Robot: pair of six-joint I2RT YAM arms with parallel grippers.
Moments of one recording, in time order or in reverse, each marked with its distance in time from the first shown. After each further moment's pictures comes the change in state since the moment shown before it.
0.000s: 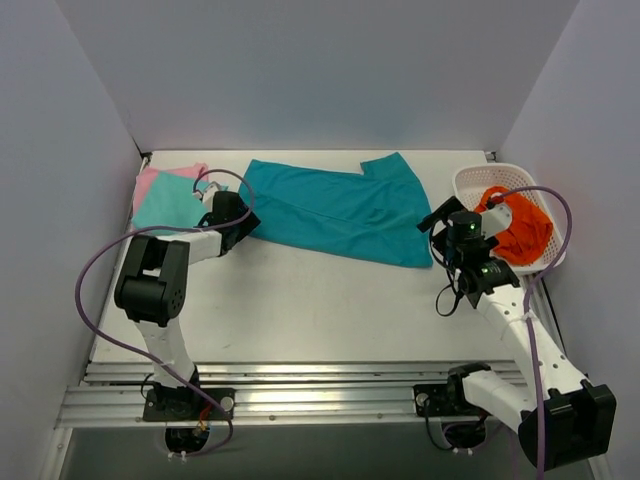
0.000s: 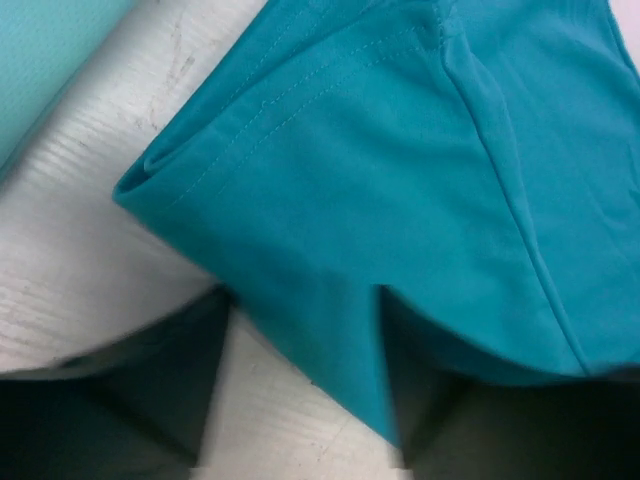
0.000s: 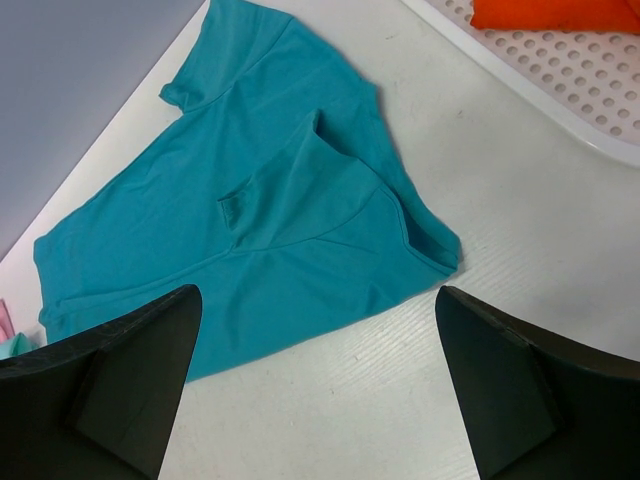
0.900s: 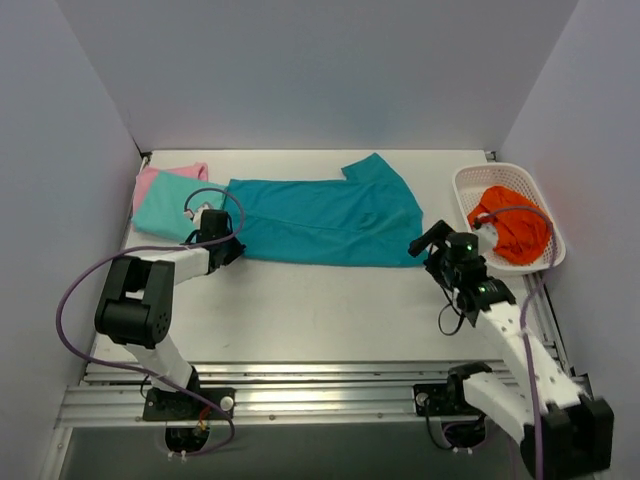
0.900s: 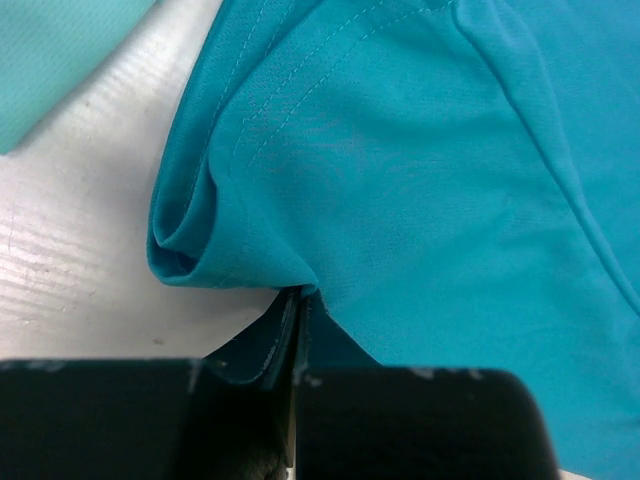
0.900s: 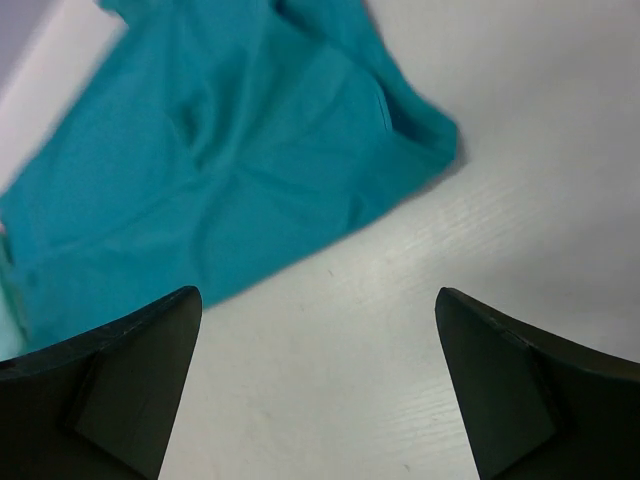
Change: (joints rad) left arm 0.034 -0.171 -0.191 -0.099 0.066 0.031; right arm -0.001 -0.140 -0.154 0.000 -0.155 -0.014
